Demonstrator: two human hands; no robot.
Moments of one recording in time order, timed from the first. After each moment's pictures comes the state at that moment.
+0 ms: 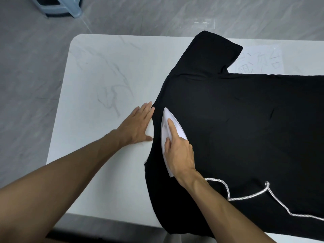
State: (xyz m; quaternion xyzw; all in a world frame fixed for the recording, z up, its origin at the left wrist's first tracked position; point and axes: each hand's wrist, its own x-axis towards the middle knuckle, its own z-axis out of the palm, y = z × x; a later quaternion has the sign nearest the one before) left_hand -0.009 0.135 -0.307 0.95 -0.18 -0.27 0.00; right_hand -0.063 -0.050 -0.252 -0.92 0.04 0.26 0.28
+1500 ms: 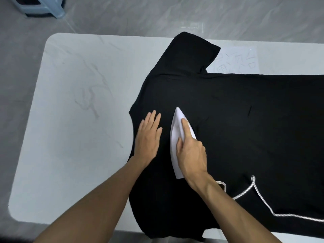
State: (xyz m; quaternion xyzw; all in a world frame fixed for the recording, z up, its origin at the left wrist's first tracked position) left_hand -0.051 0.000 -0.335 0.97 0.01 -0.08 0.21; right_hand -0.057 -0.138 -0.251 -0.93 0.10 0.23 0.28
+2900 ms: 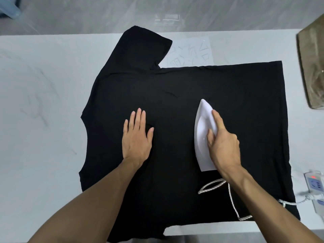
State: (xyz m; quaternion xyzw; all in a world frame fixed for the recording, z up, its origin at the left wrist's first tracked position) left_hand -0.038 -0.113 -0.356 0.99 0.03 -0.12 0.06; right_hand -0.032 -0.347 -0.244 -0.93 0.20 0.17 0.26
